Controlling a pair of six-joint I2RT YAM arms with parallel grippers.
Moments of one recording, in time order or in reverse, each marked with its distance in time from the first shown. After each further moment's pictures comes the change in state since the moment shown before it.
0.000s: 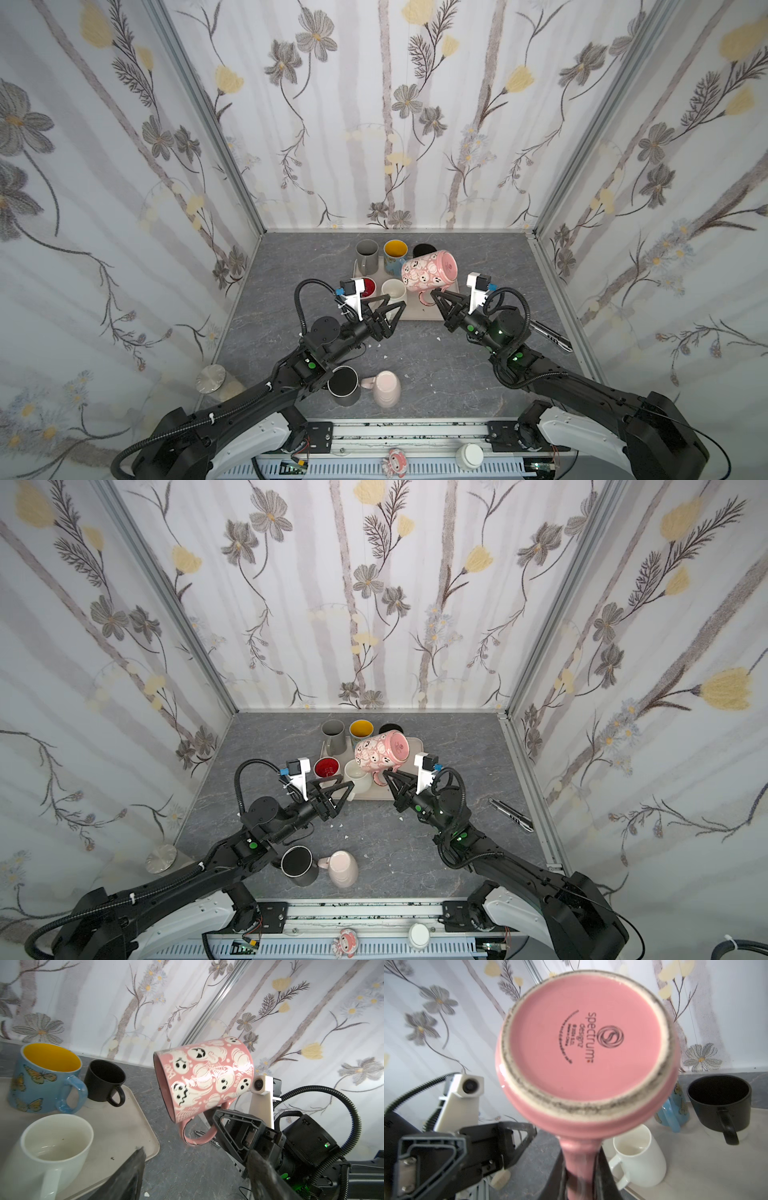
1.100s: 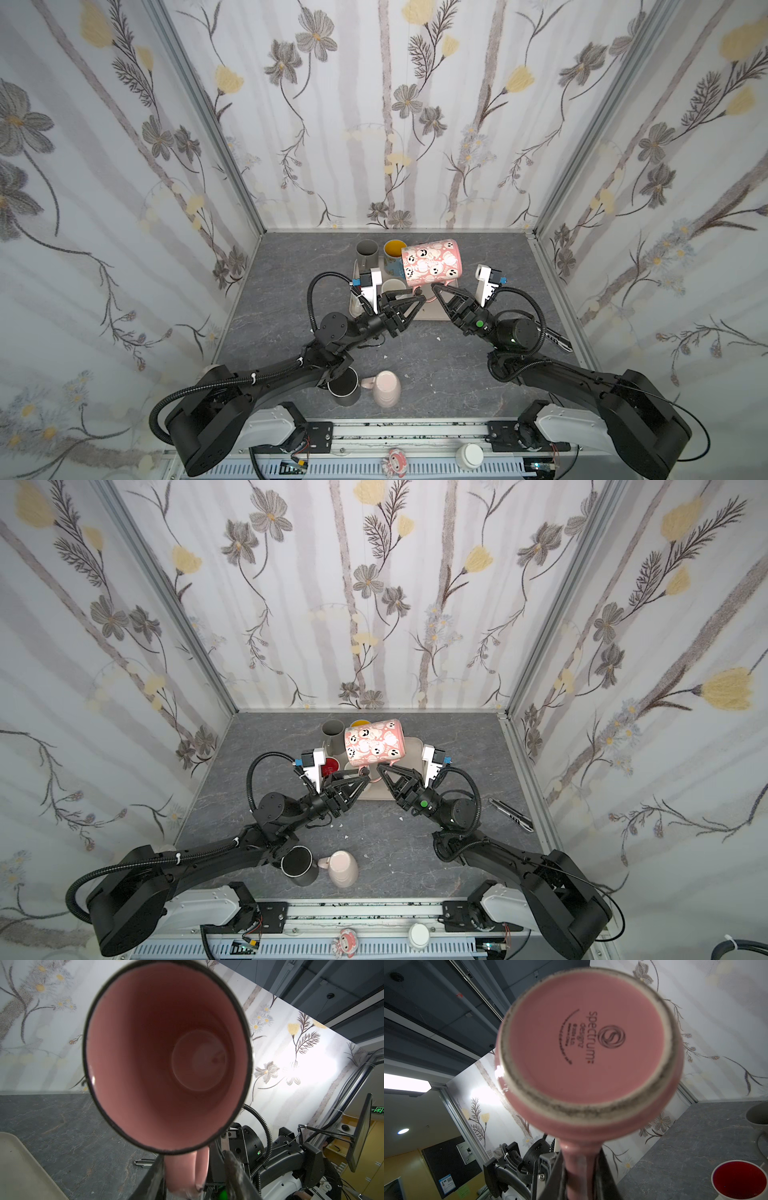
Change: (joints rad) left arm -0.053 0.233 0.095 0.424 0.167 -0.081; right arm 0.013 0.161 0.008 0.543 -0.239 0.447
